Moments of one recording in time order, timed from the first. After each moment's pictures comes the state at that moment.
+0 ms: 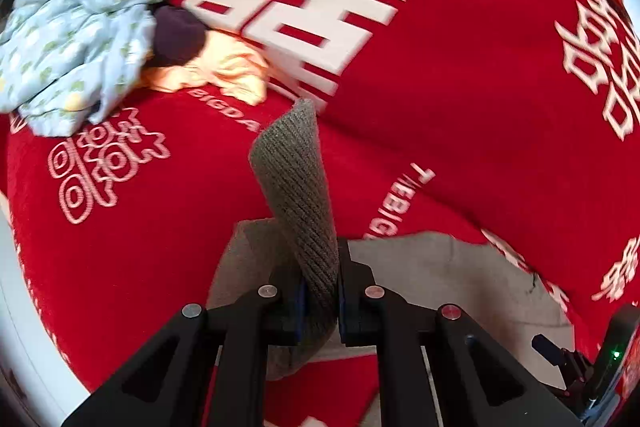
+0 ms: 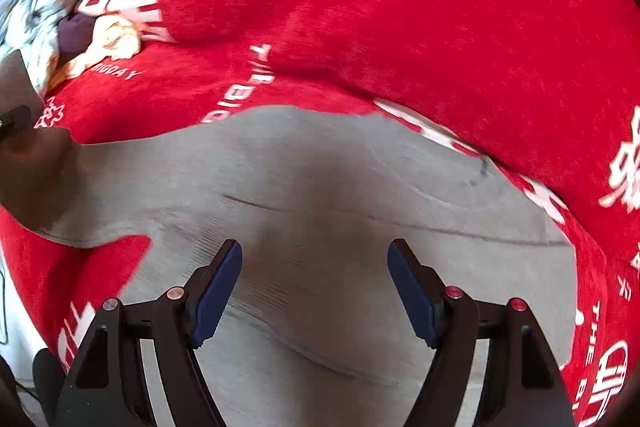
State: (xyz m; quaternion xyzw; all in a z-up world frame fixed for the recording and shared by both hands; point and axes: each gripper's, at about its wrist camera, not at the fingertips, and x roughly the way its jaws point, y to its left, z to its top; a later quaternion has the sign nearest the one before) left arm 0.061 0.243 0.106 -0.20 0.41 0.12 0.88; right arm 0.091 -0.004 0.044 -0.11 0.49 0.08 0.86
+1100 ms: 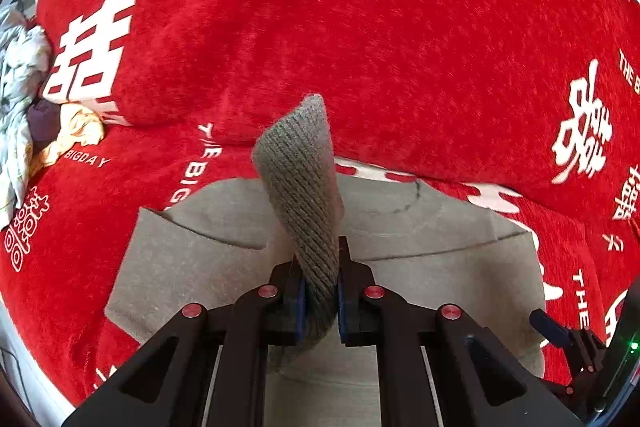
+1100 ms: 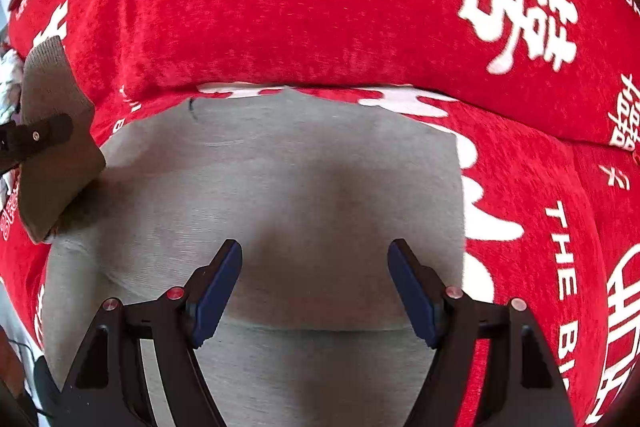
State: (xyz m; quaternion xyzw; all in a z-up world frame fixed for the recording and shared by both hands) left arm 0.098 -0.038 0.119 -0.03 0.45 0.01 0.89; right arm 0.055 -0.216 0.043 0.02 0.48 0.00 0.88
